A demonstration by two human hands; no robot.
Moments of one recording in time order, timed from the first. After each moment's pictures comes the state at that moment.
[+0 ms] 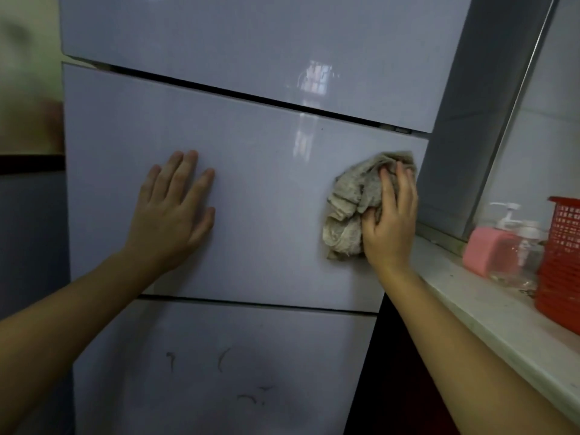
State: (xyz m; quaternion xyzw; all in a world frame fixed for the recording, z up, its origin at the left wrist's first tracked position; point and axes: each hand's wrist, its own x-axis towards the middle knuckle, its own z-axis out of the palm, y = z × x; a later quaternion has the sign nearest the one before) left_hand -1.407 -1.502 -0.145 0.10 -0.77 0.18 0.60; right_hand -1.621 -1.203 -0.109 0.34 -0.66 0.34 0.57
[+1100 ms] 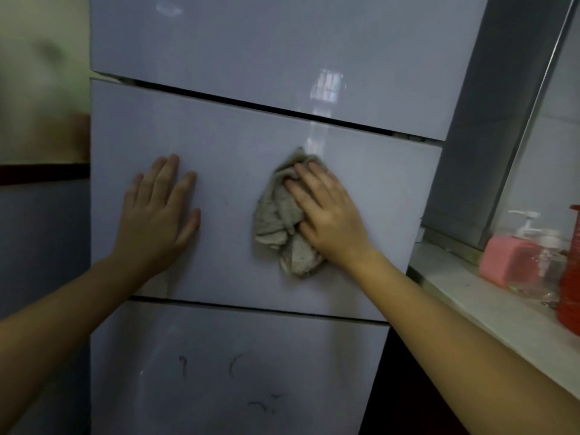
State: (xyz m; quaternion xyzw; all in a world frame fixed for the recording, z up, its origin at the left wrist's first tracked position) left_hand -1.379 -1.524 -0.146 0.13 -0.78 0.14 0.59; right_hand -1.584 -1.280 -0.089 0.58 -0.55 0.13 0.59
